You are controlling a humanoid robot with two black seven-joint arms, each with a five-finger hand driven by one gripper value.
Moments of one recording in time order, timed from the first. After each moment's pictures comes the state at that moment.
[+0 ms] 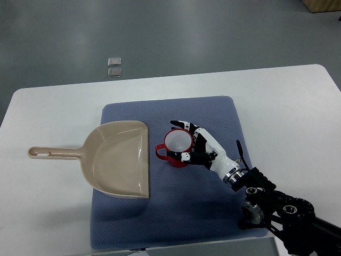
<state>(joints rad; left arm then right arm) -0.07 0.00 -0.06 -0.12 0.08 -0.03 0.09 0.39 -0.06 0.59 0.95 -0.76 0.03 0.61</state>
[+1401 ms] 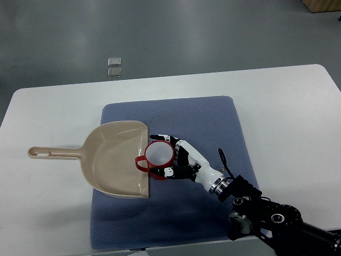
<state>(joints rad) -0.07 0.00 -0.06 -0.12 0.08 -0.03 0.09 0.39 0.00 0.52 0.95 -0.80 0.03 0.61</state>
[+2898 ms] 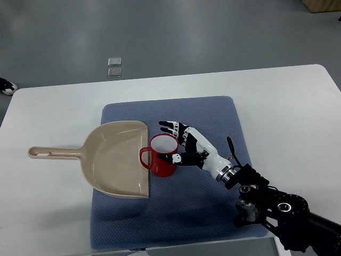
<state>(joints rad) -0.07 0.00 -0.06 -0.12 0.08 -0.03 0.09 0.43 -0.05 0.55 0.96 -0.78 0.03 0.61</state>
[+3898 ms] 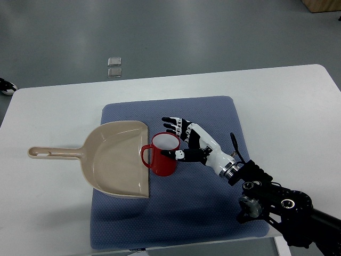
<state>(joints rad) -0.07 0.00 -0.06 -0.12 0.08 -0.03 0.09 0.44 -0.07 0.55 0.97 -0.78 0.03 0.61</state>
